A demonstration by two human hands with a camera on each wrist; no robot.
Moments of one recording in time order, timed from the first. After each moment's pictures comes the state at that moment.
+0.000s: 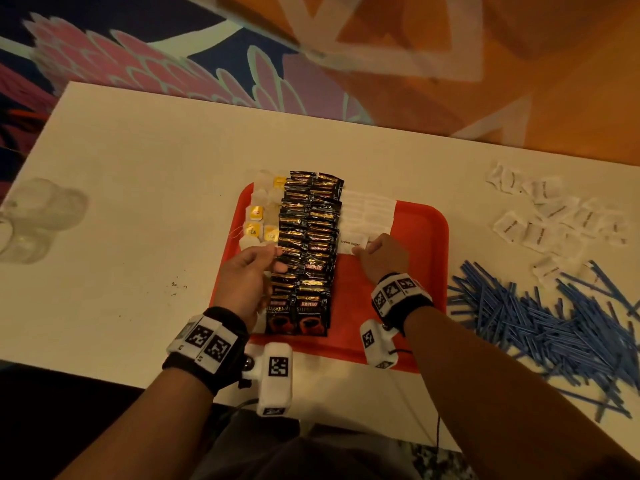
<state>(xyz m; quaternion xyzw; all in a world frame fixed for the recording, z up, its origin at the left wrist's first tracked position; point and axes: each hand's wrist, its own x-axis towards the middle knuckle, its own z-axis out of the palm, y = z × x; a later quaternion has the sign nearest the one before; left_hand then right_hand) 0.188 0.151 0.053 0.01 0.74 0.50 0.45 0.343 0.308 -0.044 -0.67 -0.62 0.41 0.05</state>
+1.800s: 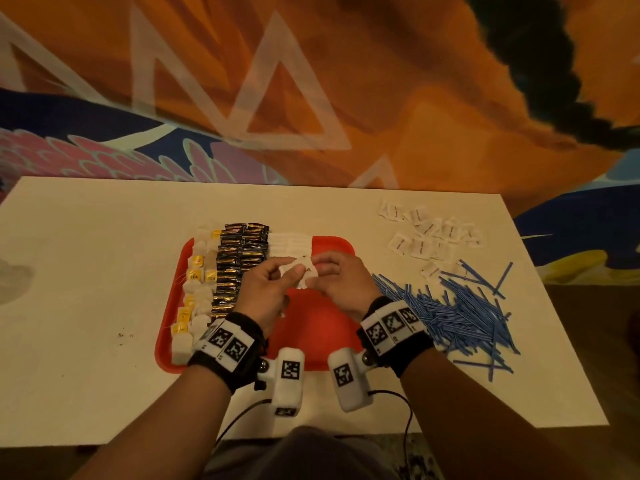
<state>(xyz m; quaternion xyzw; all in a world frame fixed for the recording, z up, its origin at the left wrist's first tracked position) 0.301 0.190 0.103 0.21 0.63 0.55 0.50 0.429 0.260 0.118 -0.51 -0.60 0.59 0.18</state>
